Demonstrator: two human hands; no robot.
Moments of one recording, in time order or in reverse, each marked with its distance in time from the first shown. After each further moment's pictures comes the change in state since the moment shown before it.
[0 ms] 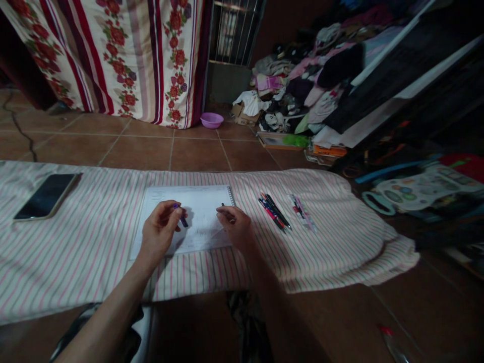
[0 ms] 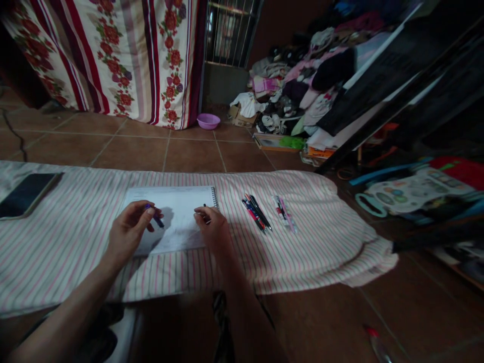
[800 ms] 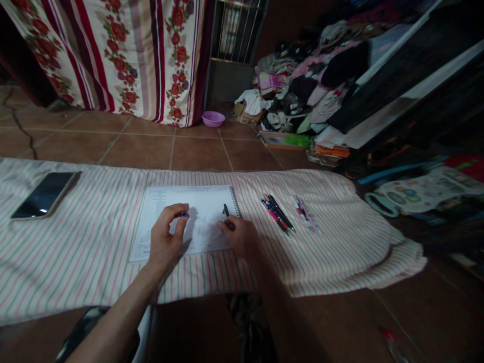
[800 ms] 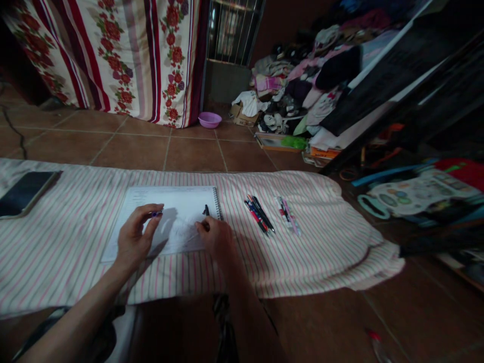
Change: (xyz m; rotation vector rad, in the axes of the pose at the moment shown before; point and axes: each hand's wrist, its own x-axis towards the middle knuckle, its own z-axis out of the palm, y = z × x) left_hand -0.005 -0.020 0.004 0.345 0.038 0.344; right_hand -0.007 -0.005 -0.006 -0.523 -0.128 0.061
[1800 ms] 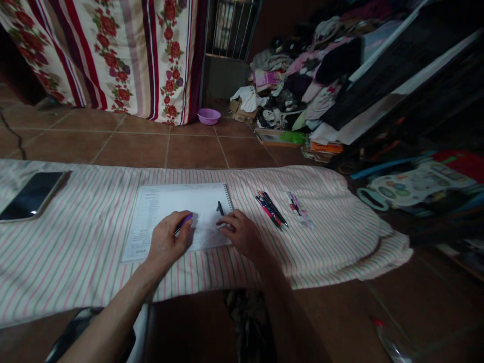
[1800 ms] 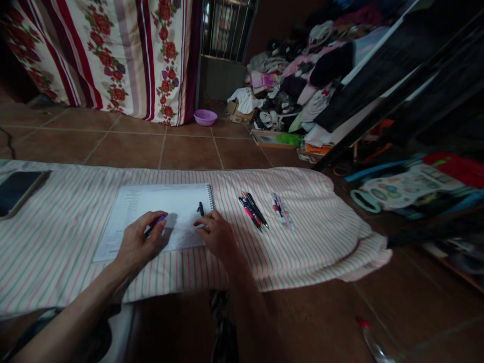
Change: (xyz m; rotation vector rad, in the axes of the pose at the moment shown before) left_hand -0.006 -0.005 0.007 0.350 -0.244 0.117; right_hand -0.008 0.020 -0.017 0.072 -0.112 -0.180
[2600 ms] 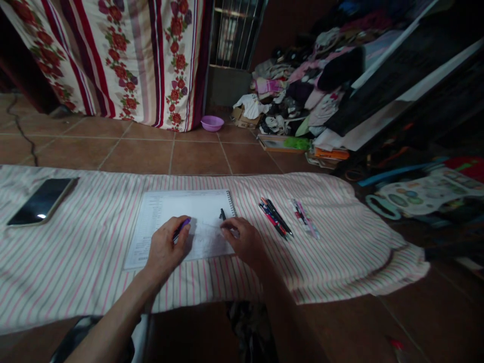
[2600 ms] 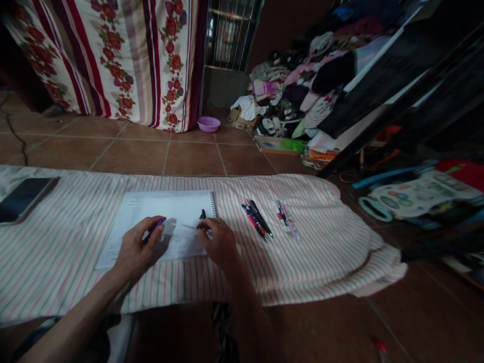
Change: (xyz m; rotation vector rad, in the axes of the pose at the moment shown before) left_hand 0.003 0.002 -0.006 -0.022 0.033 -0.049; right_hand 0.006 -0.006 0.000 0.126 0.180 -0.068
